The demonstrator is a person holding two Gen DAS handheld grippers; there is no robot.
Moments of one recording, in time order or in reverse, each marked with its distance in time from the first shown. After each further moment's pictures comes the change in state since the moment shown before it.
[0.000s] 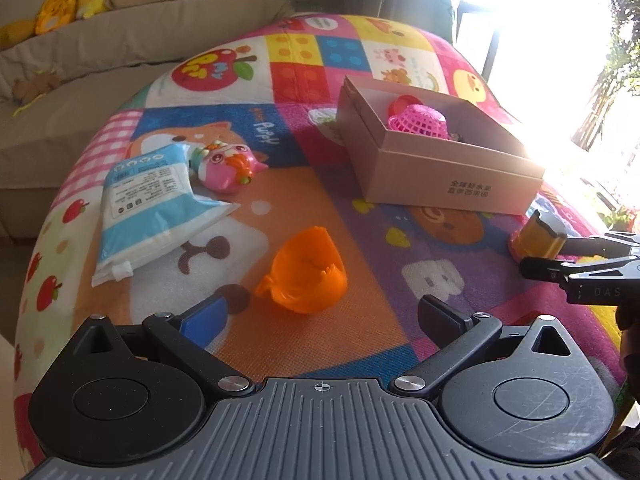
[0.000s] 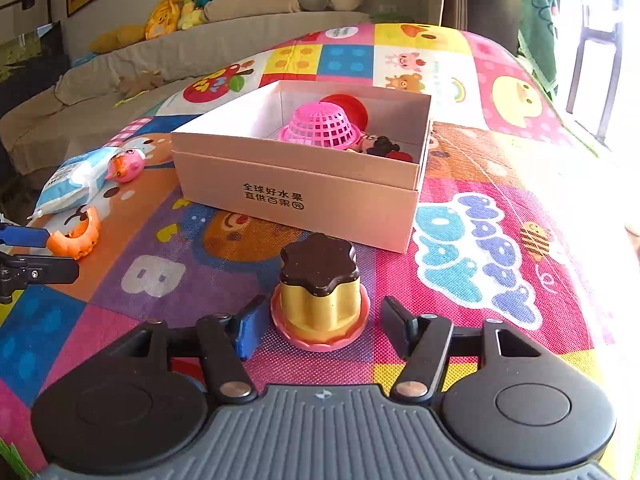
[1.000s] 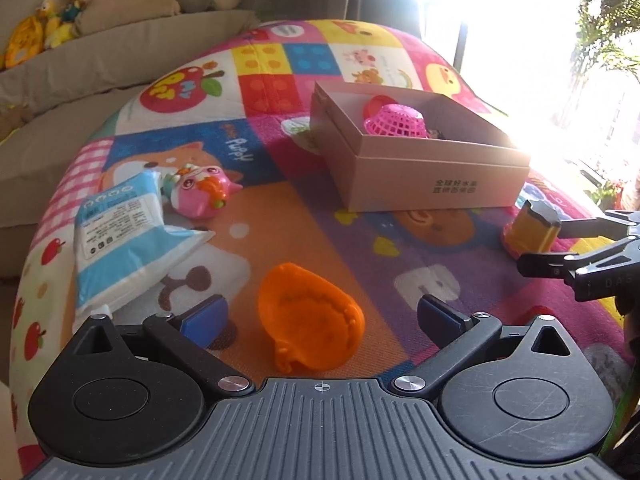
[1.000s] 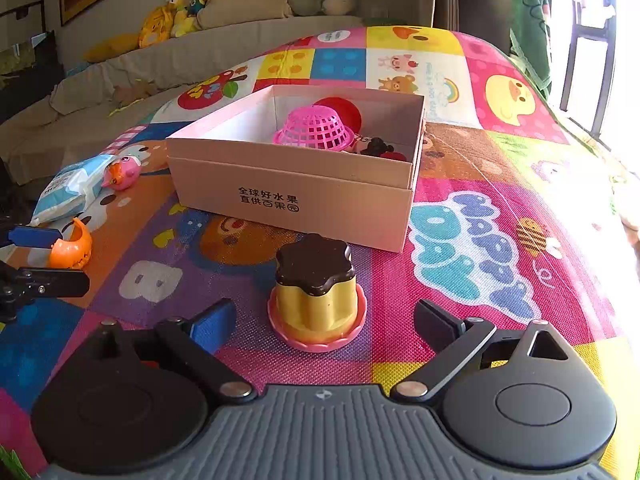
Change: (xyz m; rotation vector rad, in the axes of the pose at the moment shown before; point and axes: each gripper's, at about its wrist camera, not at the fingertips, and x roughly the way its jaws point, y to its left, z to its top) left arm 0.015 -0.001 0.009 0.112 -0.025 -0.038; right arm -0.001 -0.001 0.001 0.016 -0.009 0.003
